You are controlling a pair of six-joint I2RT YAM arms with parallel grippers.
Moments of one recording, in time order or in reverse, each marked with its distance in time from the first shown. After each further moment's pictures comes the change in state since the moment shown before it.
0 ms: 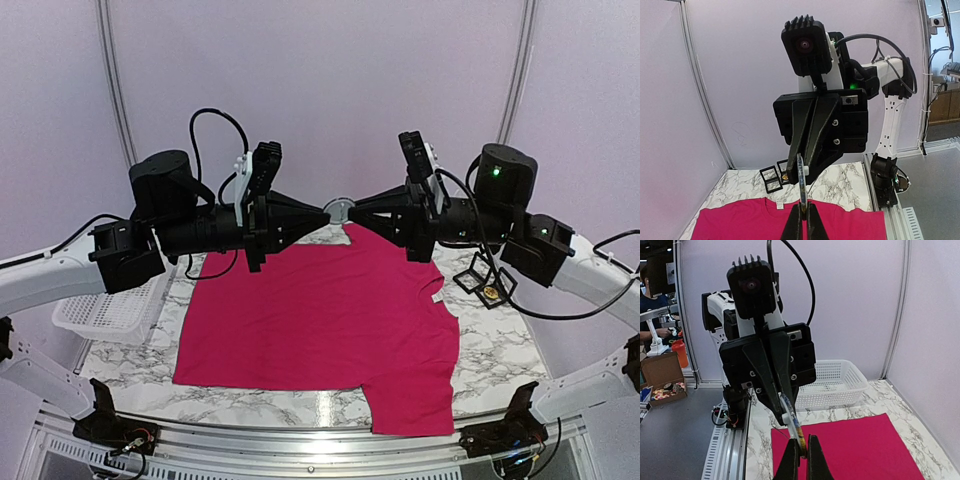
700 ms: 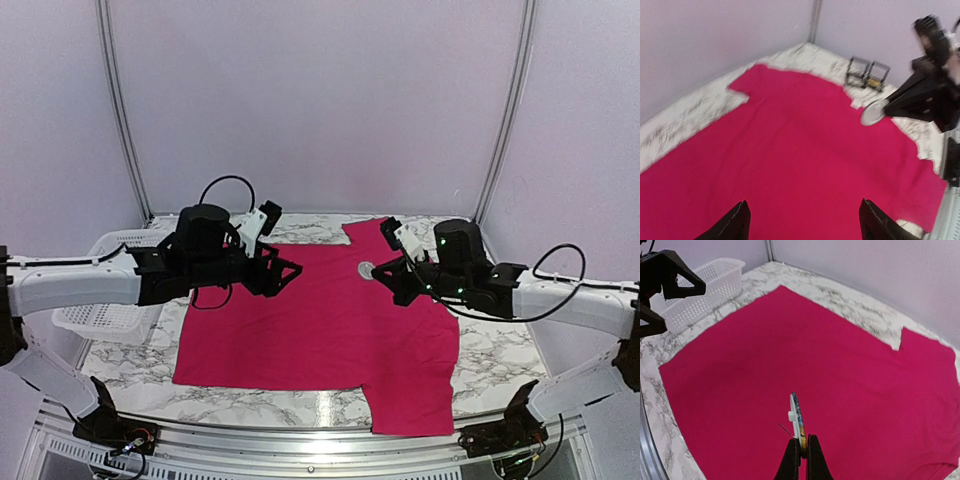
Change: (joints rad) left arm 0.152 0.084 -0.210 -0.091 -0.331 -0.253; right arm -0.148 0.063 -0.386 0.051 0.462 0.072
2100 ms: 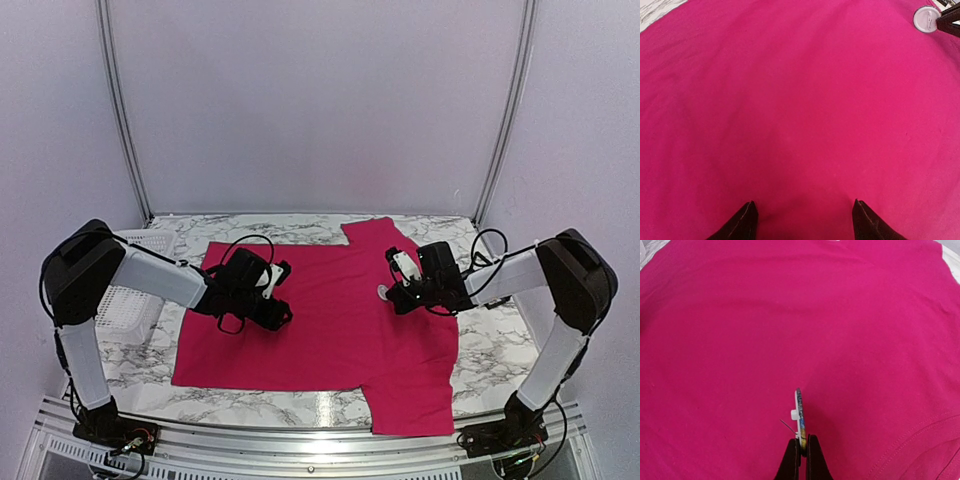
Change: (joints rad) left arm 0.121 0.506 0.014 -0.013 -0.034 -0.061; right arm -0.246 0.508 -0.013 0.193 -0.002 -0.002
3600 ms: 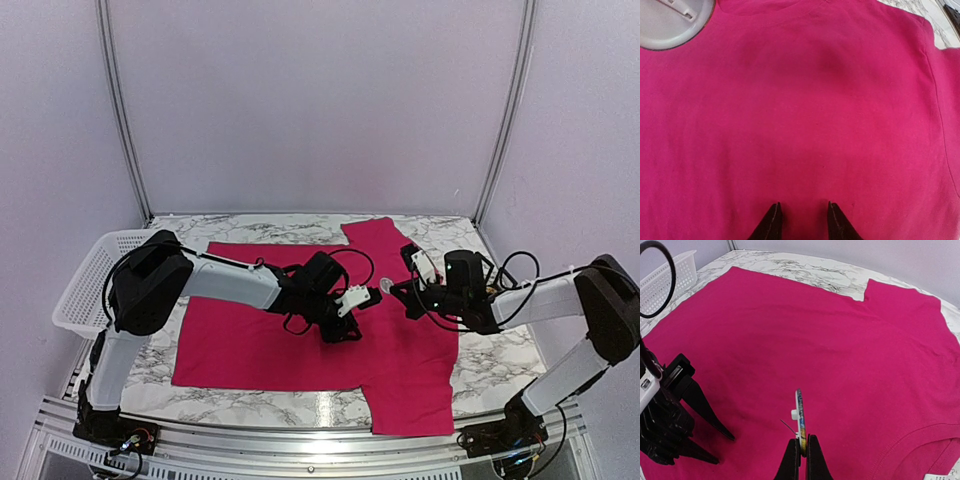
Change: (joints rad) left arm -0.216 0.369 0.573 -0.210 0.283 0.424; right arm 0.001 -0.257 -0.248 0.256 -0.122 -0.002
